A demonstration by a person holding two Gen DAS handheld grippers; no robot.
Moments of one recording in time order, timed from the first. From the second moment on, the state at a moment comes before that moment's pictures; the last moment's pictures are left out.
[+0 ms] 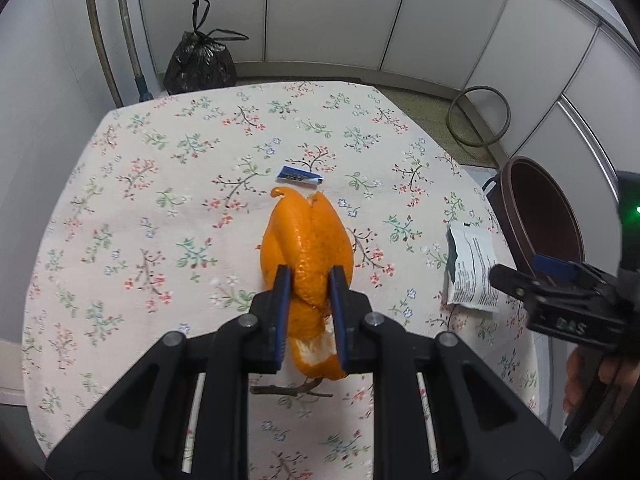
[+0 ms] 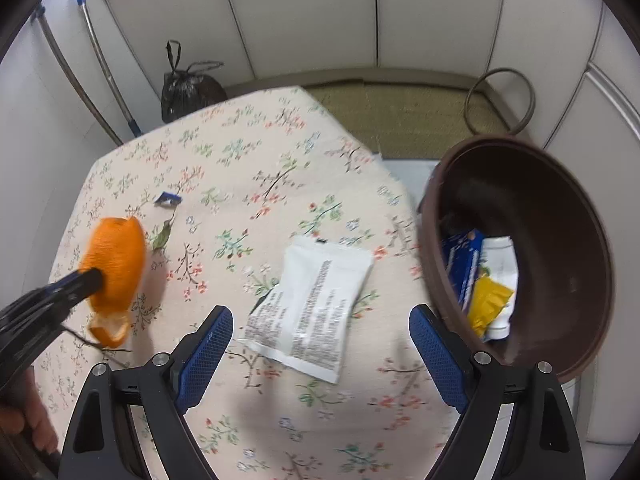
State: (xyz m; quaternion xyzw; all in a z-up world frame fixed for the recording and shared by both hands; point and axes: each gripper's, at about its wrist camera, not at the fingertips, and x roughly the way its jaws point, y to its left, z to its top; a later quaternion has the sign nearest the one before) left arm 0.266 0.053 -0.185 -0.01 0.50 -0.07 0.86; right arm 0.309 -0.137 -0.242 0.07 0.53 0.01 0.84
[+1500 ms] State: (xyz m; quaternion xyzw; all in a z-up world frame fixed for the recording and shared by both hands) left arm 0.241 -0.130 -0.130 0.03 0.45 -0.24 0.86; right arm 0.263 -0.289 -0.185 0.12 0.51 -0.06 0.85
